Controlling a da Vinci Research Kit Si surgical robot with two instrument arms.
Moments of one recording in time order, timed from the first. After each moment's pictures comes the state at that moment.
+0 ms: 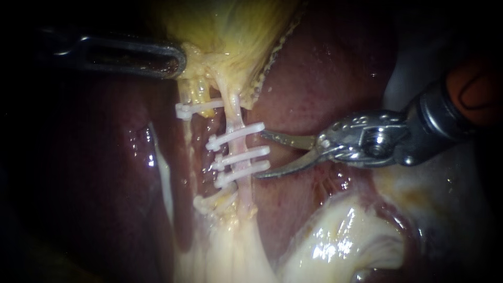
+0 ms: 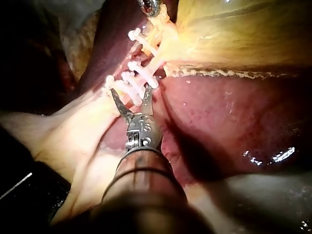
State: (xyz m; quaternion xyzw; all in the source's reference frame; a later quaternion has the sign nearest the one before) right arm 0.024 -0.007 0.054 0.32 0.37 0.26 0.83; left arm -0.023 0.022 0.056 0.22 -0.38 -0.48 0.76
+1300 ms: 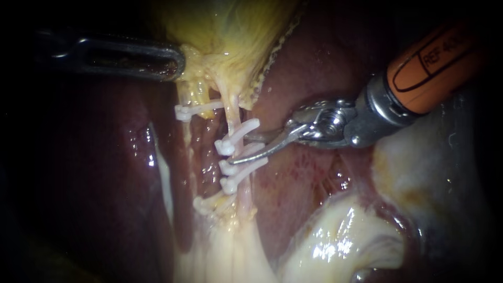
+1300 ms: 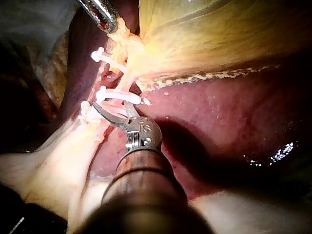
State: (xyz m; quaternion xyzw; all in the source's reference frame) right arm 0.028 -0.006 0.059 0.46 0.42 0.25 0.74; left arm -0.023 0.022 0.055 0.22 -0.38 -0.48 0.76
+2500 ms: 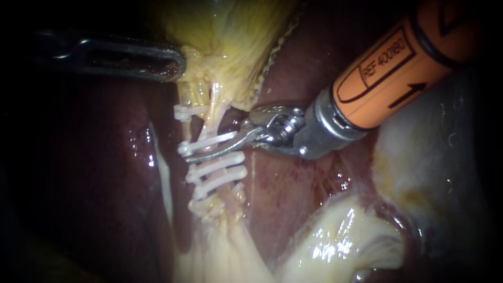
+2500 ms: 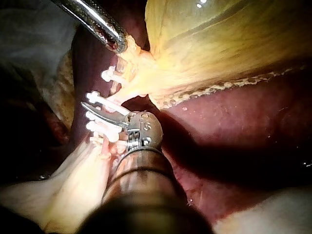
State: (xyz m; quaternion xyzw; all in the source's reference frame) right arm 0.034 -0.008 0.060 0.51 0.53 0.20 0.65; left arm -0.024 0.022 0.056 0.22 -0.38 -0.48 0.76
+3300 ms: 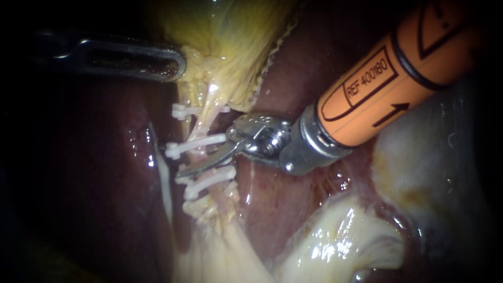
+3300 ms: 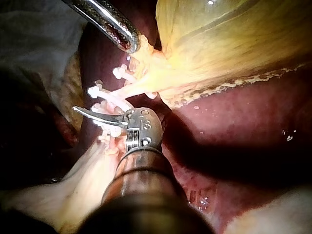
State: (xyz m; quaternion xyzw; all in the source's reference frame) right arm 0.036 -0.008 0.057 0.51 0.58 0.18 0.60; left arm -0.023 0.022 0.056 0.22 -0.38 -0.48 0.76
